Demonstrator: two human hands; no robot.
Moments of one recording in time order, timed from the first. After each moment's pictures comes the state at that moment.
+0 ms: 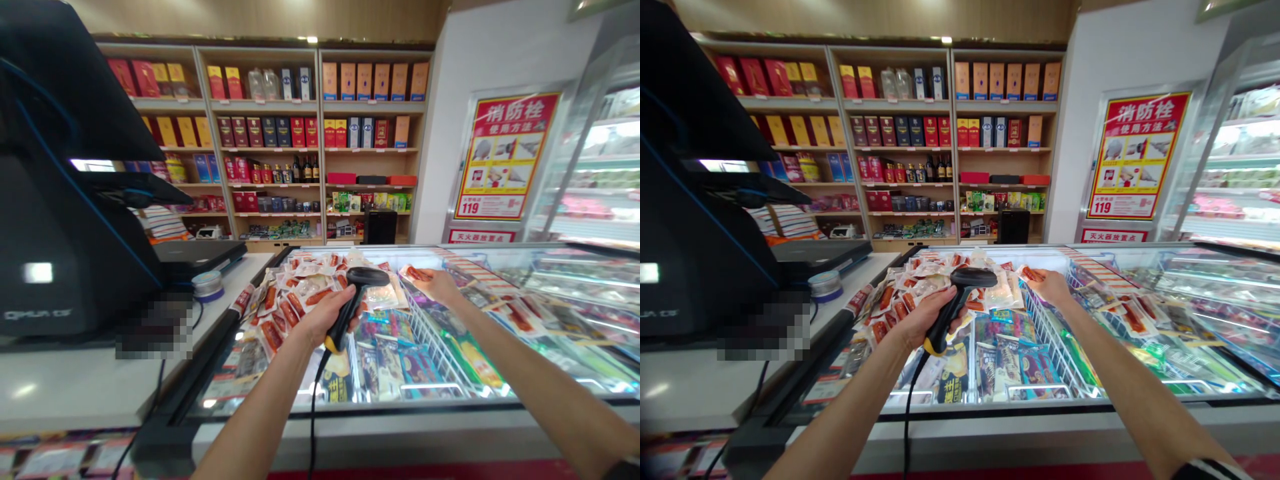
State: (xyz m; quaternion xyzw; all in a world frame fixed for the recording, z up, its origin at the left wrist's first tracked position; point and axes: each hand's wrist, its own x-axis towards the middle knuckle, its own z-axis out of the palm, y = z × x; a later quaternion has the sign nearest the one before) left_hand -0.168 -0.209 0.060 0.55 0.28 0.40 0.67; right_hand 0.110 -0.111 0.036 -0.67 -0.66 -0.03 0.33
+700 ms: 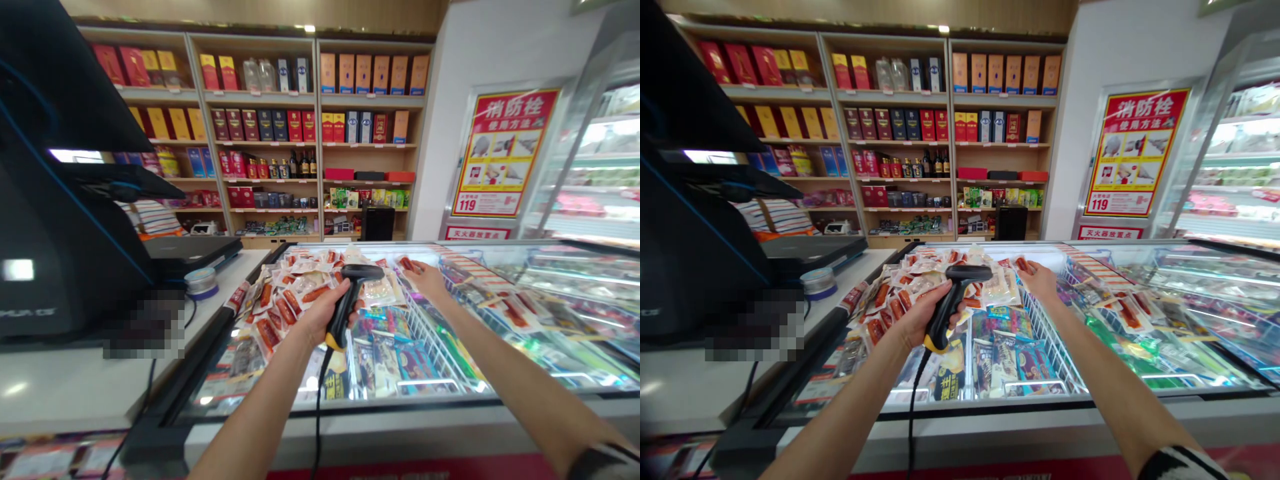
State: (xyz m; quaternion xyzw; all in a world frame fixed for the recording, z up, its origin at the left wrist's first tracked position) left_hand -0.165 -0.202 0.058 0.45 0.28 0.41 0.74; right_hand 0.090 -0.098 0.029 -0.68 -0.60 0.01 0.42
